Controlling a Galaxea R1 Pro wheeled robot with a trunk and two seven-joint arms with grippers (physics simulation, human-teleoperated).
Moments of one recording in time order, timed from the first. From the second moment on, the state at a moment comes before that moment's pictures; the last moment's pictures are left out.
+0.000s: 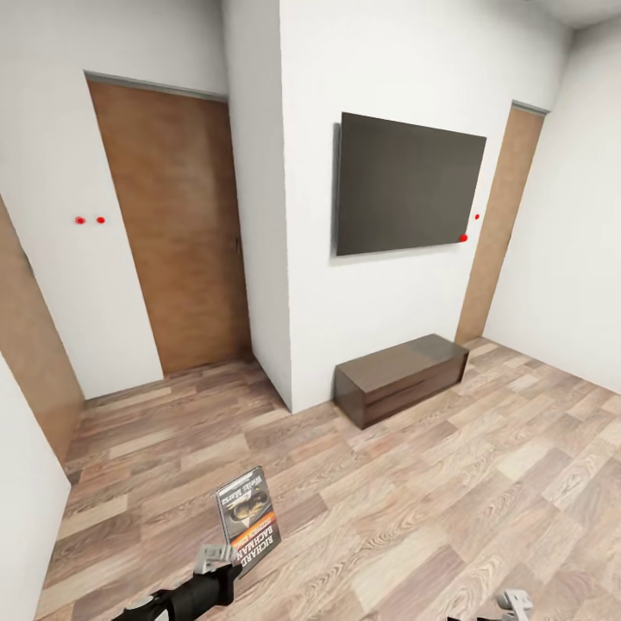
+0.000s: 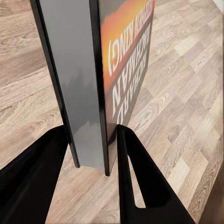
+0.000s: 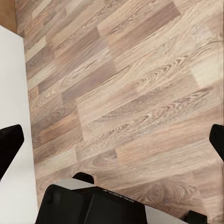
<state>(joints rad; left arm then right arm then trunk) -0.53 0.06 0.01 -0.07 0.18 -0.15 -0.63 -0.32 -0.36 0.04 -0.30 -0.30 0.09 0.91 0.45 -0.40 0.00</state>
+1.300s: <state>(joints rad) -0.53 0.06 0.01 -0.07 0.18 -0.15 -0.63 -0.32 -0.36 0.04 -0.30 -0.30 0.09 0.91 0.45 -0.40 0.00</state>
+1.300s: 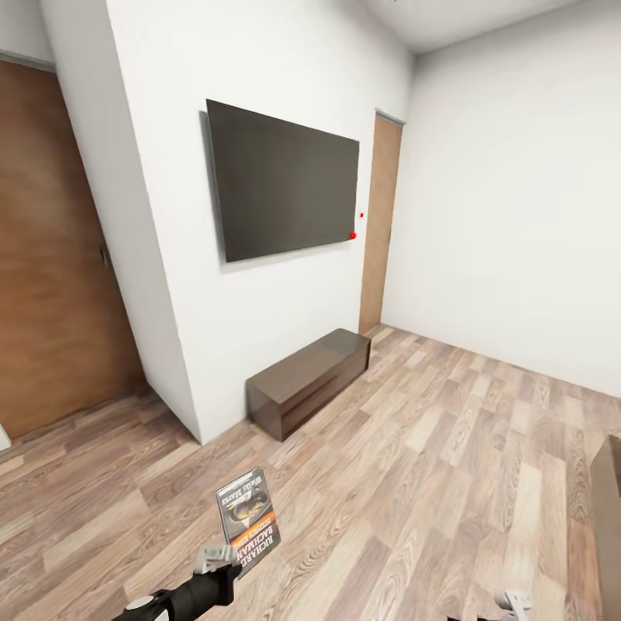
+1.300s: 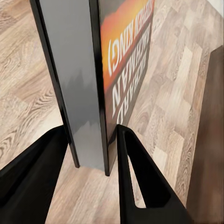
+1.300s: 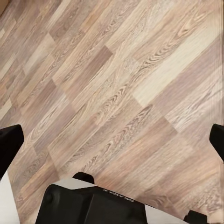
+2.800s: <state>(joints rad) -0.39 0.04 0.01 -0.02 0.17 -0.27 -0.56 -0.32 -0.36 0.04 -0.30 -0.30 0.09 0.91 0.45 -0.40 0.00</state>
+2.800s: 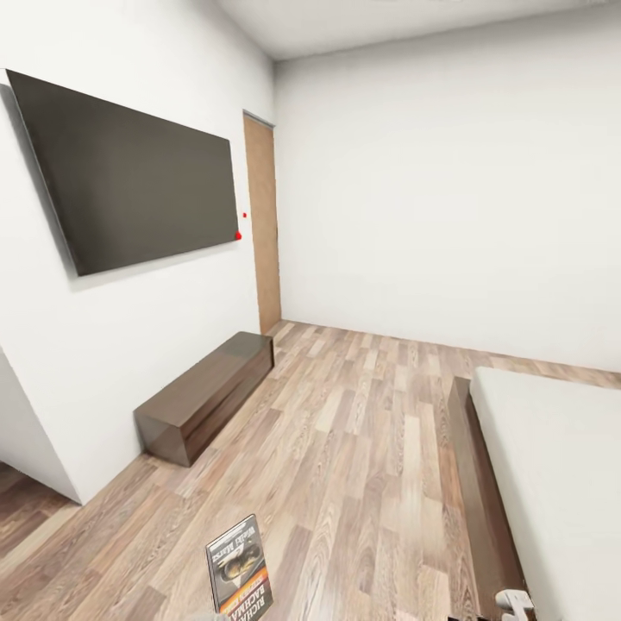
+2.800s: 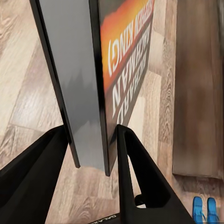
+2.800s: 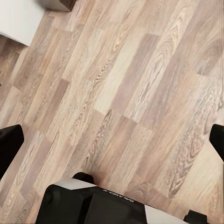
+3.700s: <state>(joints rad) -0.39 0.04 0.01 -0.02 0.17 -0.27 -0.56 -0.32 -0.36 0.04 -0.30 -0.30 0.09 0.91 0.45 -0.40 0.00</state>
